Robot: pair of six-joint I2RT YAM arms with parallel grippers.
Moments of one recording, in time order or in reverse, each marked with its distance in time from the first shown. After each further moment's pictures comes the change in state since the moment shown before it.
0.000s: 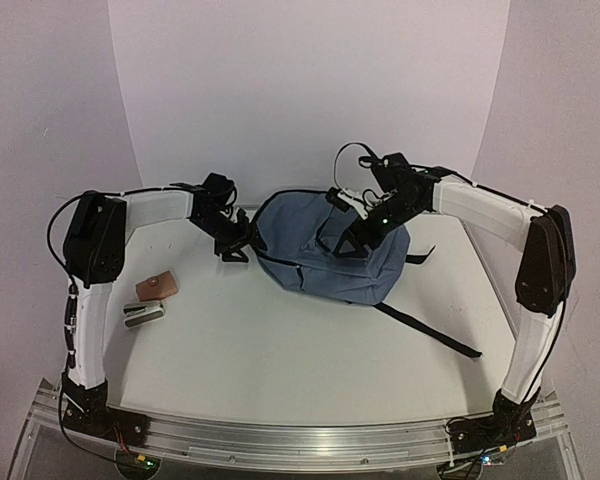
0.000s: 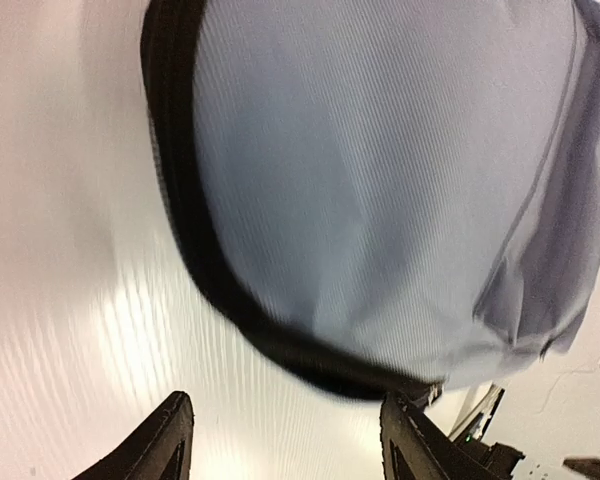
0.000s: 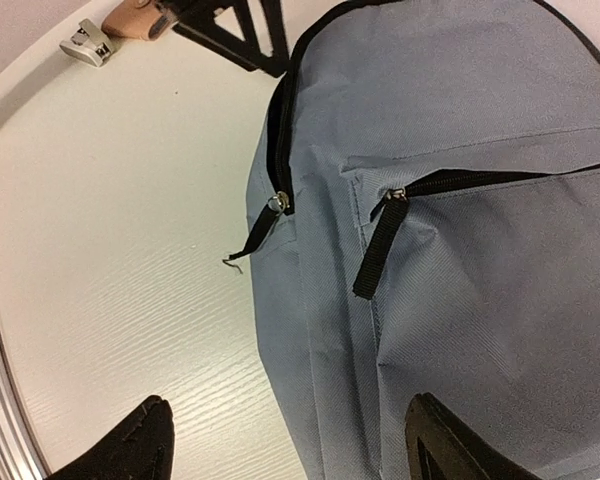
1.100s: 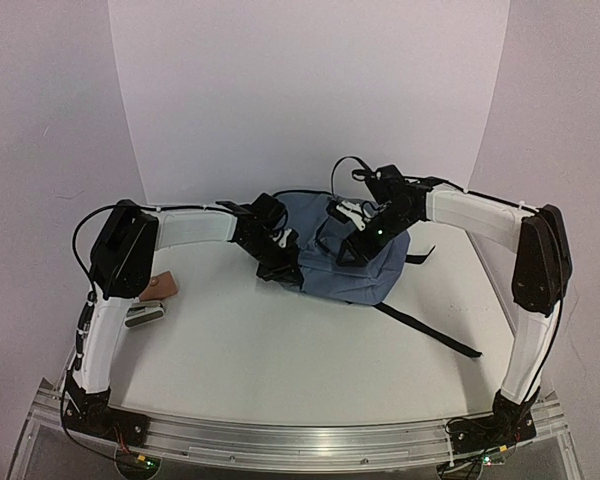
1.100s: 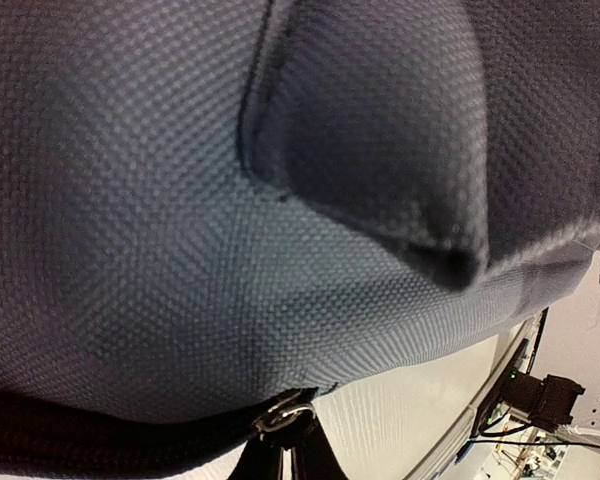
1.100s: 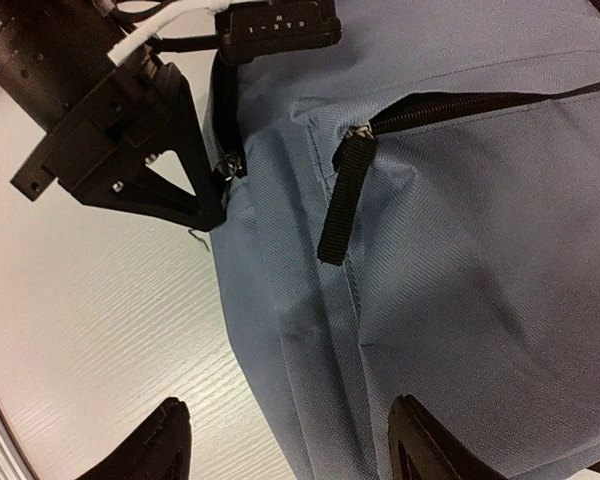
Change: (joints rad) left arm -0.241 0.087 0.052 0.044 -0.005 0.045; right arm 0.018 0.019 -0.061 0.032 0.117 0.080
